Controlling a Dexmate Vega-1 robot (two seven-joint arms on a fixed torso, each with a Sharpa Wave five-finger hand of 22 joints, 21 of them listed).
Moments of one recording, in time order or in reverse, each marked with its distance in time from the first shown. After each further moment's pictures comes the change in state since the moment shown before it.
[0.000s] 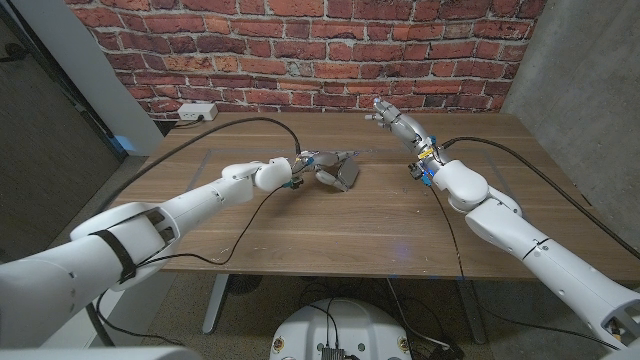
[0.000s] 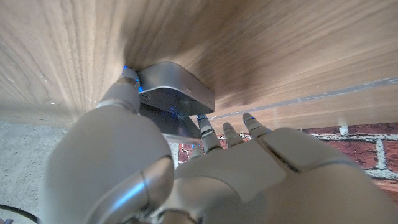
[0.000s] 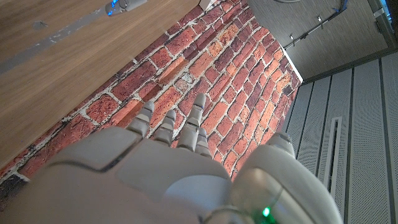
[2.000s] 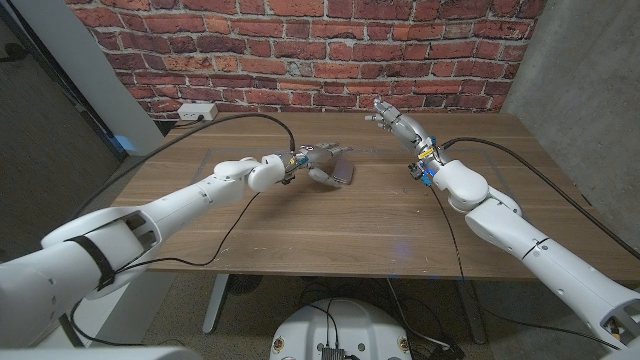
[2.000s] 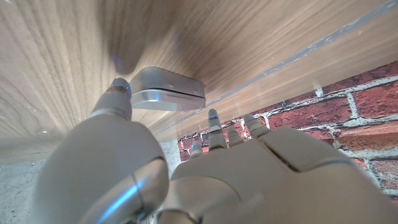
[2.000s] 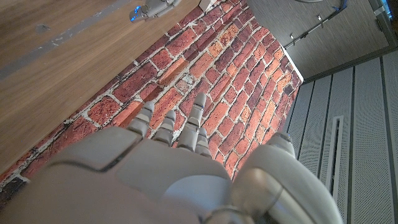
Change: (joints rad) left arm 0.027 0.092 -0.013 -0.155 0.183 0.076 0.077; left_hand -0.113 -0.069 -0.082 0.020 0.032 -0.005 -0.020 0.000 0.000 -0.112 0.161 0.011 -0.047 -0.089 0.075 -0.003 -0.028 -0.024 0.011 0.000 0.000; right arm 0.004 0.001 -0.001 0.009 0.012 0.002 0.008; right_hand 0.000 0.000 -0.003 0.003 0.000 0.007 0.000 0.000 0.000 0.005 0.005 0.000 0.000 0.000 0.000 0.000 0.000 0.000 0.000 0.000 0.000
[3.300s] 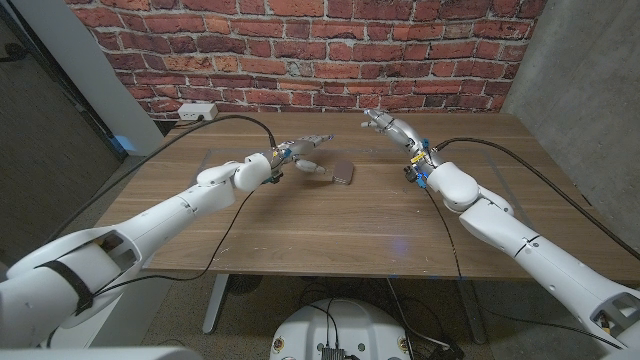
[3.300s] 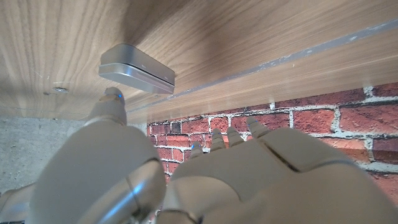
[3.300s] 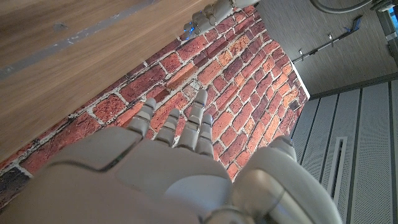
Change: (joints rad) left arm 0.147 0.077 -0.171 -0.169 -0.198 0.137 -0.052; left_hand -0.084 -0.008 -0.059 0.036 0.008 0.004 0.036 -0.009 0.000 -0.289 -0.063 -0.036 -0.002 0.000 -0.018 -0.009 0.003 -0.049 0.016 0.000 0.005; right arm 0.038 0.017 -0.048 0.053 -0.119 -0.013 -0.041; right_hand -0.053 0.005 -0.028 0.028 0.008 0.221 -0.001 0.062 0.000 0.060 -0.020 0.005 -0.001 0.046 -0.054 0.008 0.005 0.048 -0.045 0.005 0.002
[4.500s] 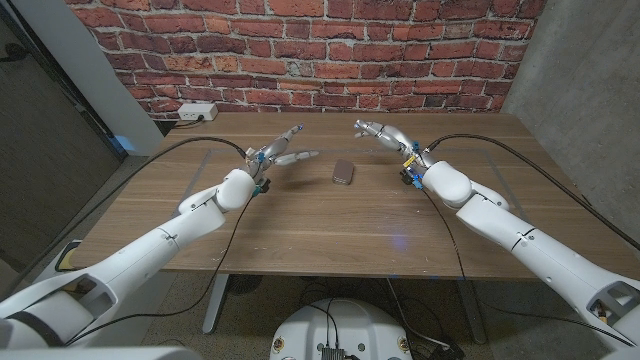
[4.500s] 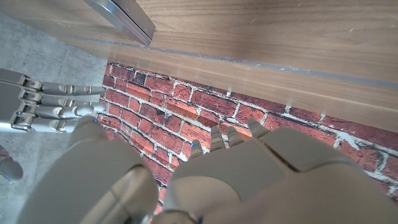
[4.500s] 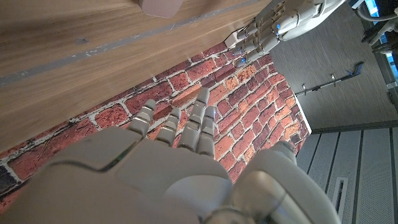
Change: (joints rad) left arm 0.237 0.036 -0.192 -0.159 -0.305 0.099 0.183; left_hand -0.200 -0.061 -0.167 0.077 0.024 0.000 -0.018 0.026 -0.005 0.024 -0.017 0.039 0.000 0.000 0.000 0.009 0.005 -0.021 0.000 0.006 0.000; right arm 0.058 -0.017 -0.068 0.015 -0.097 -0.060 0.030; right_hand -0.040 -0.006 -0.022 0.022 0.010 0.112 0.019 0.009 -0.005 0.029 -0.008 0.011 -0.005 0.014 -0.010 0.000 0.005 -0.022 0.000 -0.005 0.000
